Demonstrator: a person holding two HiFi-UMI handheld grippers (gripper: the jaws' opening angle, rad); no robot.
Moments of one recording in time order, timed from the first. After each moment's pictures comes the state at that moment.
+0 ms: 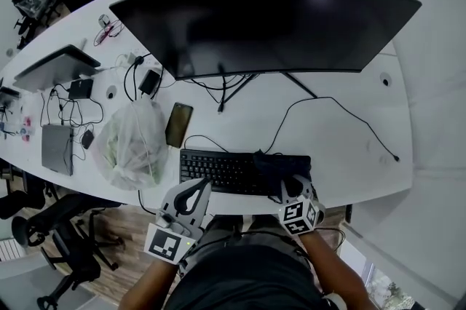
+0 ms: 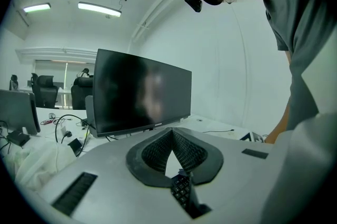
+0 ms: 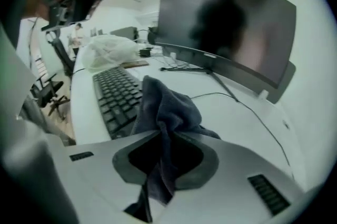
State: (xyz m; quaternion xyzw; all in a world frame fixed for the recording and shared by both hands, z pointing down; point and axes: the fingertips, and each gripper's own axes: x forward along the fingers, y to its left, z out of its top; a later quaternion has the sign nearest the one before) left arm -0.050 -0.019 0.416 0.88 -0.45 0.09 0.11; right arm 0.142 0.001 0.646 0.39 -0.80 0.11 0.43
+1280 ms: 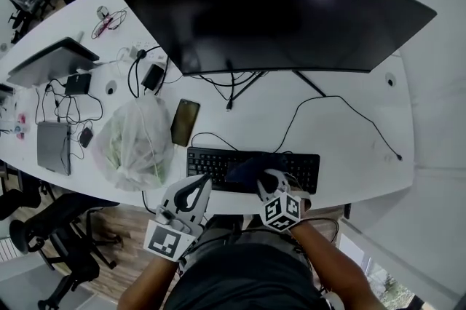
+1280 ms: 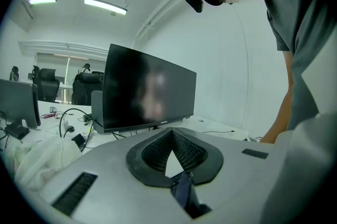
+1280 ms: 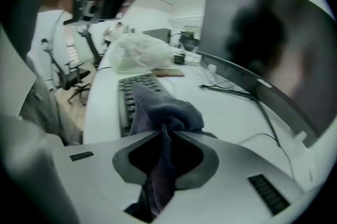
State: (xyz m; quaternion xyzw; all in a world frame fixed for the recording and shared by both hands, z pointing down) left arm -0.088 -0.029 0.427 0.88 -0.44 0.07 0.13; right arm 0.029 -0.006 0.644 0.26 -0.86 0.04 0.45
